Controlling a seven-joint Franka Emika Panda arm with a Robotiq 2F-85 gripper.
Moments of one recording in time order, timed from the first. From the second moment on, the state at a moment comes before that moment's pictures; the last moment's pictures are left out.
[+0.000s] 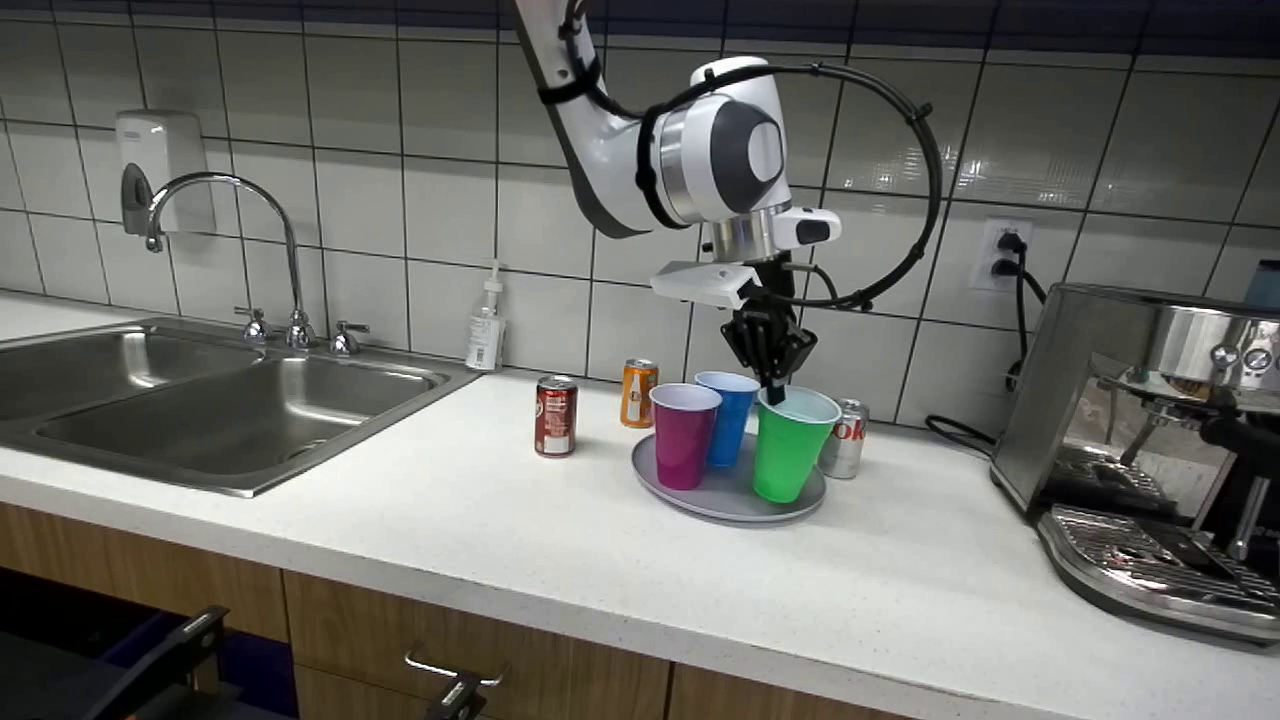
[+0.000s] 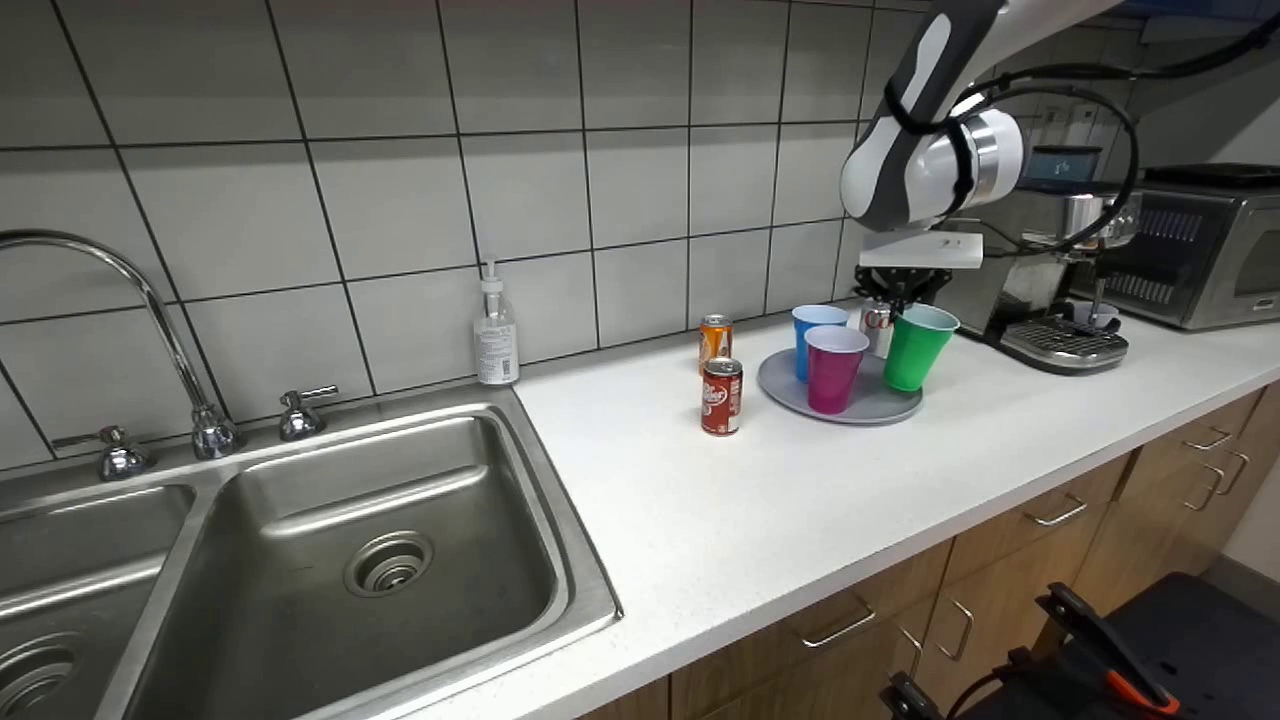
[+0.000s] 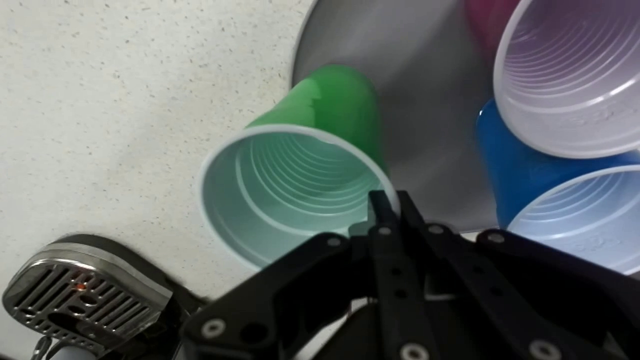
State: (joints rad) arm -0.04 0.43 -0.41 -2.06 -0.08 2.73 0.39
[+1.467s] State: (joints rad) arm -0.04 0.47 -0.40 -2.05 -0.08 2.73 0.39
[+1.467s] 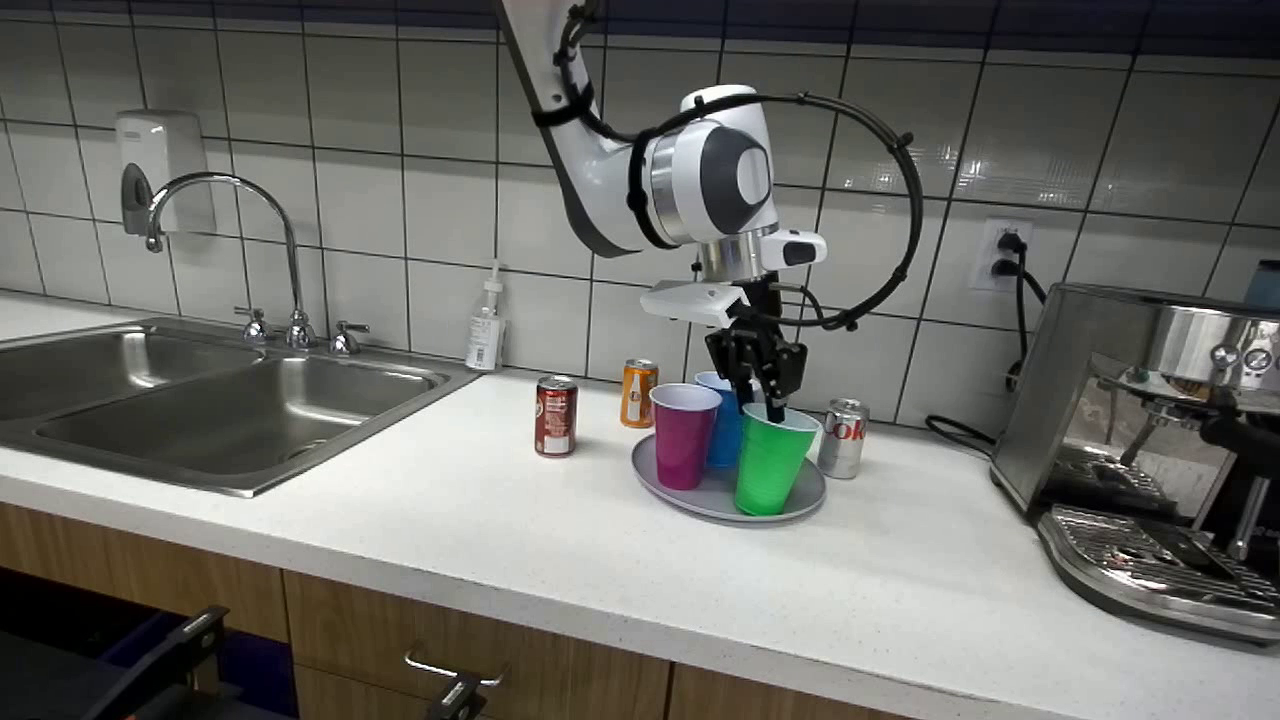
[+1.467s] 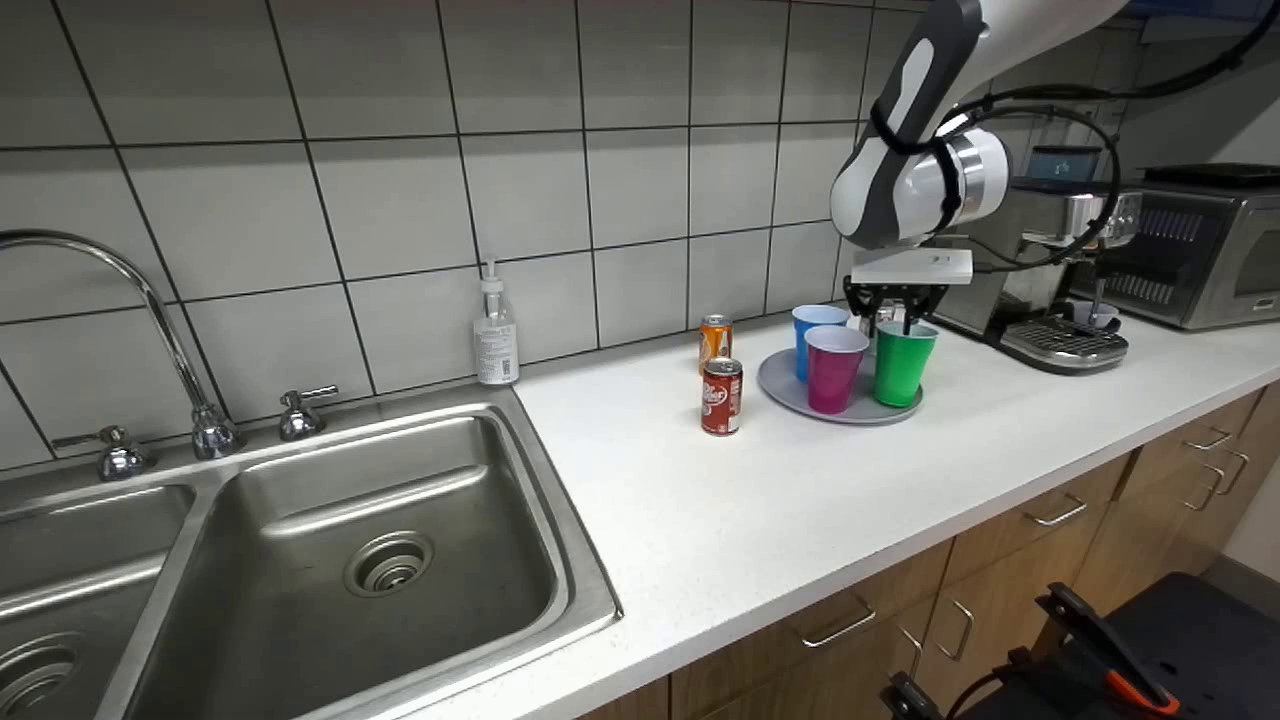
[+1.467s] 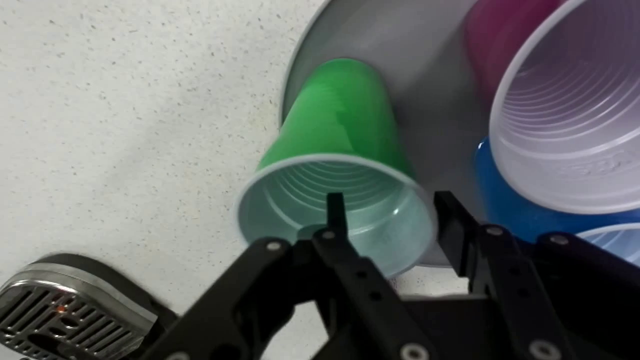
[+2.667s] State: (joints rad) arm -0.04 0.42 -0.38 -2.04 -0.08 2.75 0.39
